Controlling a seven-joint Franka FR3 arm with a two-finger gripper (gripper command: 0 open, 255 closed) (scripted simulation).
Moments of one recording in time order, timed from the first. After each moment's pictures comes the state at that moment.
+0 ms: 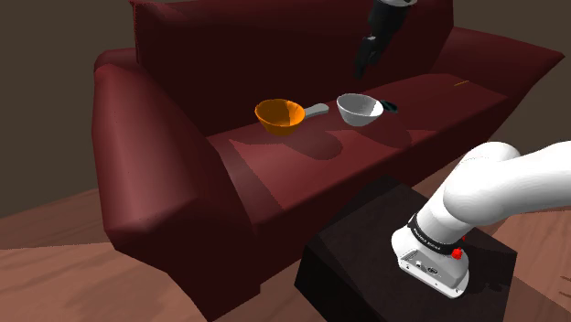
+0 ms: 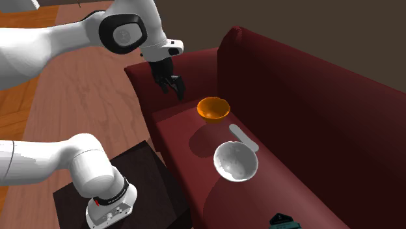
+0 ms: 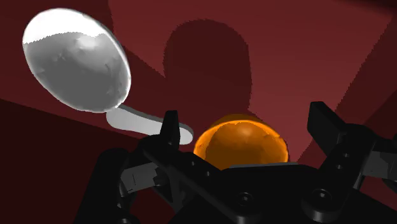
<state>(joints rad) -0.02 -0.74 0.04 -2.32 -0.10 1.72 -0.12</state>
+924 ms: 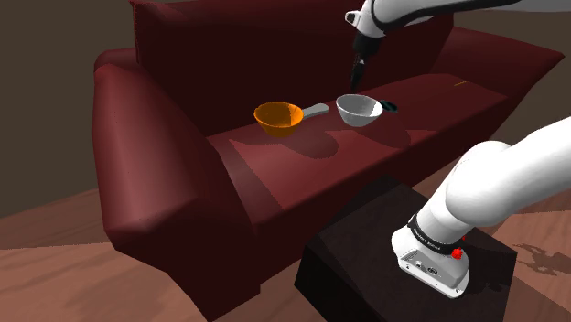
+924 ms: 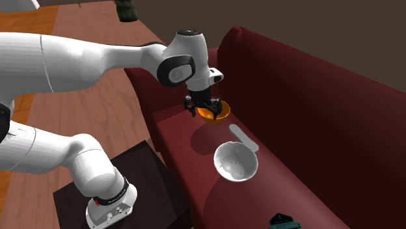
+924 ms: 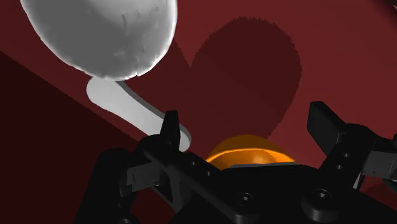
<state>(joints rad) 0.03 -0.46 -0.24 -2.33 -0.17 2.00 -0.67</state>
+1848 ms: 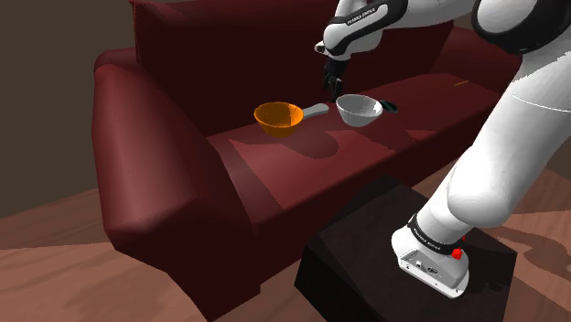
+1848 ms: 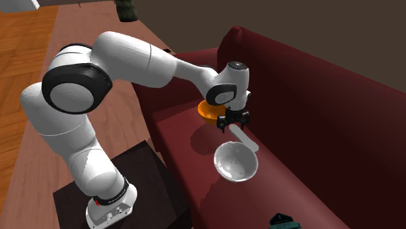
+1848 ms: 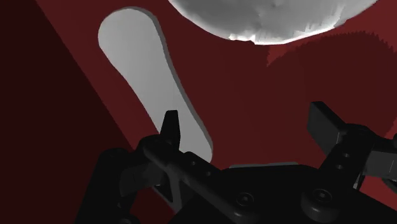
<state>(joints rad) 0.08 0.10 -0.40 -2.05 0.02 2.22 -1.35</state>
